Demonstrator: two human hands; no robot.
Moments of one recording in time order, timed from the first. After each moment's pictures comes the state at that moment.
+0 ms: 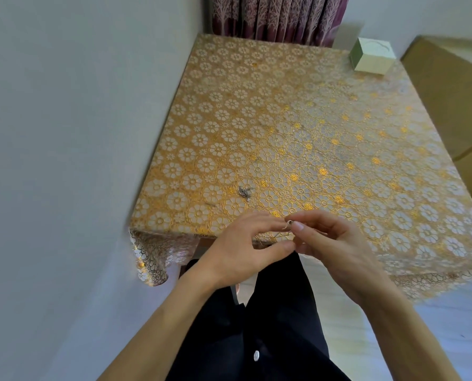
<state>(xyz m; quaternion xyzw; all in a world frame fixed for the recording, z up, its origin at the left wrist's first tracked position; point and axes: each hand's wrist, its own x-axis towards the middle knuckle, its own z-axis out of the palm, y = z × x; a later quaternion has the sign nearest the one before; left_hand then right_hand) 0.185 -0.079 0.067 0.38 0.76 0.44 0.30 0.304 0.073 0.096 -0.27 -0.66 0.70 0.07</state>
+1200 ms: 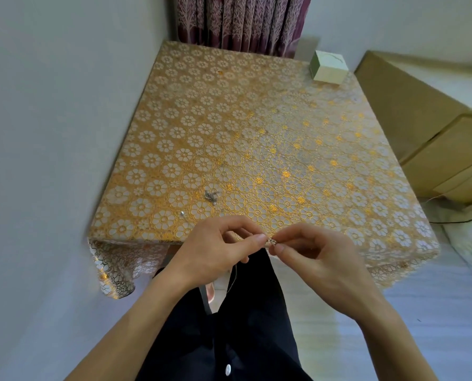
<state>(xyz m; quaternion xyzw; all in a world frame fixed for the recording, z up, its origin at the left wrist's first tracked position) 0.197 -0.065 0.085 0.34 0.70 0.53 0.34 0.345 0.075 0.126 -0.28 -0.81 0.51 0.08</state>
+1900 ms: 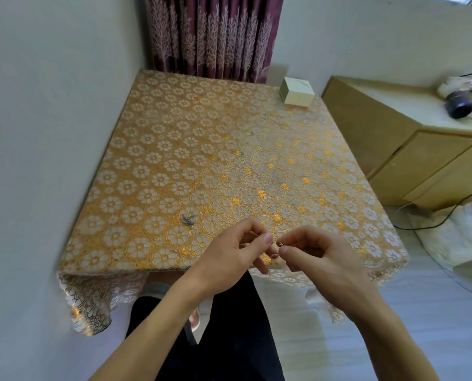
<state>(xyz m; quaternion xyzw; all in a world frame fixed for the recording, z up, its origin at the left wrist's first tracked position) 0.211 -0.005 0.087 0.35 0.60 0.59 0.41 0.353 0.106 0.149 -0.33 -0.77 0.53 0.13</state>
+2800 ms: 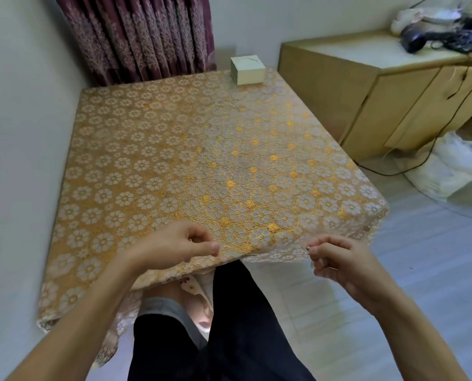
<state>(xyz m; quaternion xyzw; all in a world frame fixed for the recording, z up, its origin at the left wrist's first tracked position) 0.143 0.008 0.092 0.49 0.71 0.21 0.46 0.433 0.151 0.088 -0.47 -0.51 0.71 0.16</state>
